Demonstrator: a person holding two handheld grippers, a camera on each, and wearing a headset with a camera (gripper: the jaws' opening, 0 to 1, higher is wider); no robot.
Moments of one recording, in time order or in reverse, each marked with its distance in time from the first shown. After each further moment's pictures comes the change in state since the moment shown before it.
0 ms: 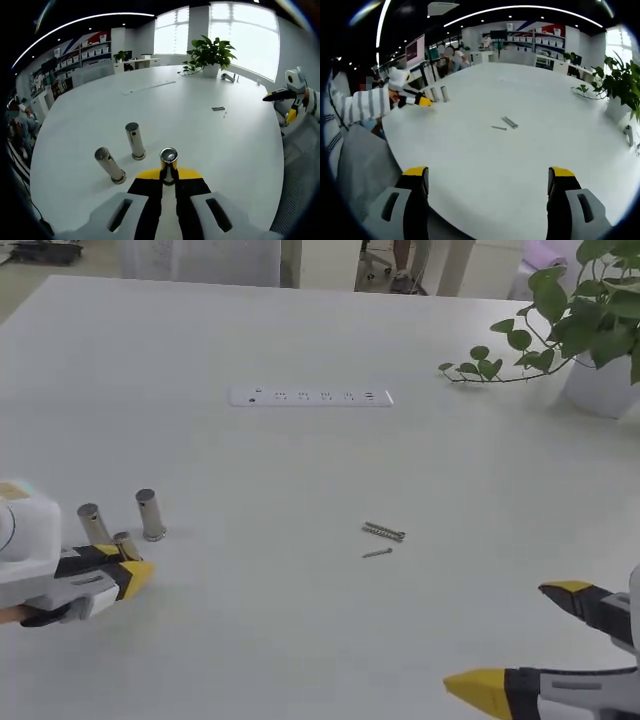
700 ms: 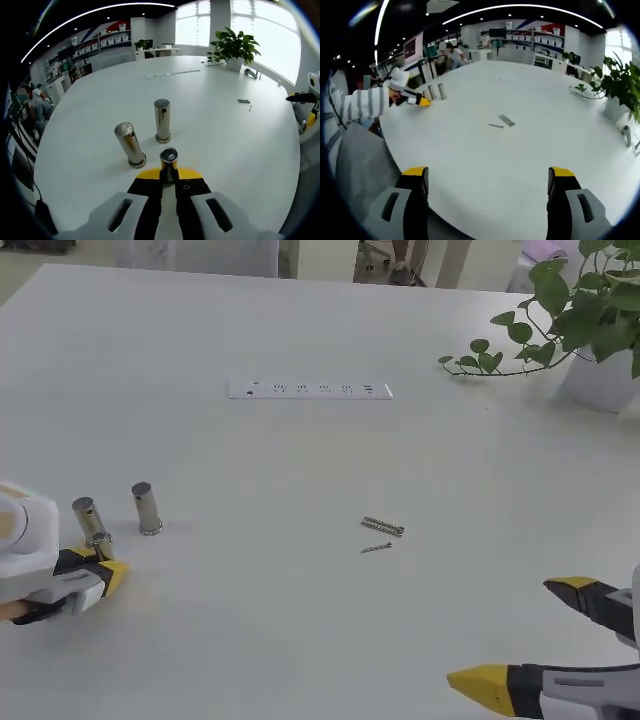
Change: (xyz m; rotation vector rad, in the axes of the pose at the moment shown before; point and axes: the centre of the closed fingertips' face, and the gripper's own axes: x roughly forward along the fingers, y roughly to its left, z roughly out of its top) left arm 0.008 0.035 -0.029 -0.108 0.084 0.162; right arm 0.000 -0.005 -0.002 -0.007 0.016 -0.019
